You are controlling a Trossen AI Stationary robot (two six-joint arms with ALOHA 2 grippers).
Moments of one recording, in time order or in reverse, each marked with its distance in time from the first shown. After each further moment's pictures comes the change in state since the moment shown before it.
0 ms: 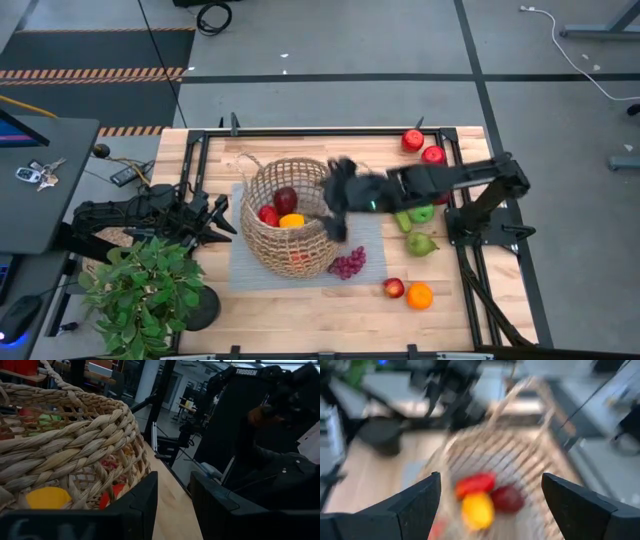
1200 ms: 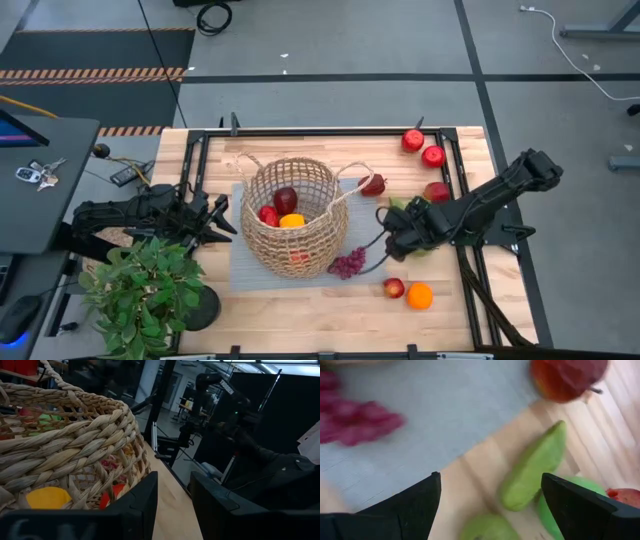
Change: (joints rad) left arm 0.000 0.000 0.000 0.000 0.000 0.000; right arm 0.143 -0.306 -0.845 -0.332 0.008 0.799
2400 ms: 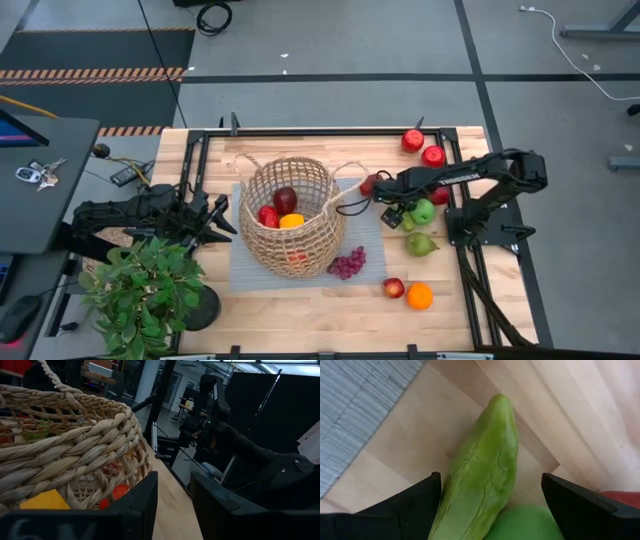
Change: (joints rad) left arm 0.000 0.000 0.000 0.000 0.000 0.000; right arm -0.577 0.125 -0.191 0.184 -0.269 -0.343
